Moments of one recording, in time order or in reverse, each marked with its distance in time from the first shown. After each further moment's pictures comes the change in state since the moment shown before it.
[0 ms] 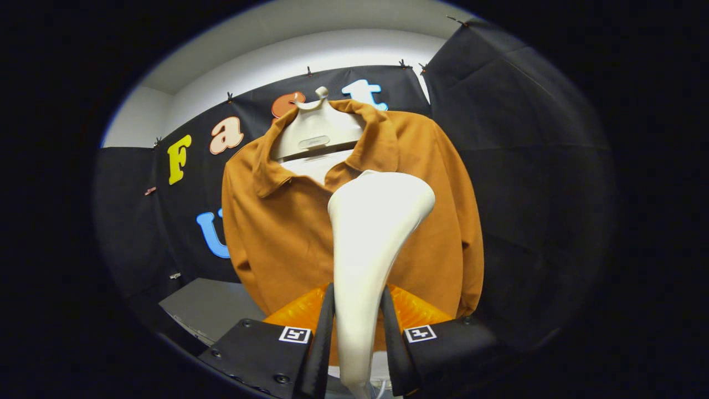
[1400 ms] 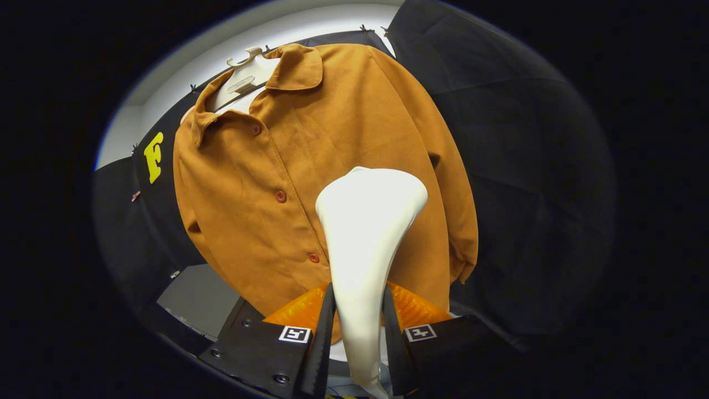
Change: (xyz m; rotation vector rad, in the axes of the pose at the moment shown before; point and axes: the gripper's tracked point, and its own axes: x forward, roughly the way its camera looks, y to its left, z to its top) arm 0.012 -0.048 -0.113 0.121 0.207 -0.048
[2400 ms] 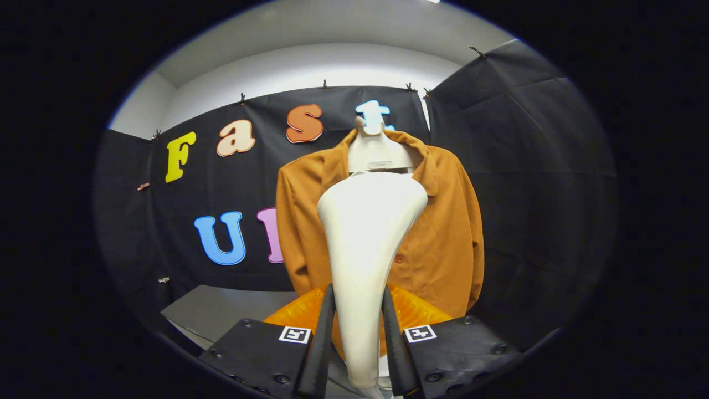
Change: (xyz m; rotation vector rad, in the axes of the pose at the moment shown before) arm -0.117 0.218 0.066 -0.181 -0.316 -0.057
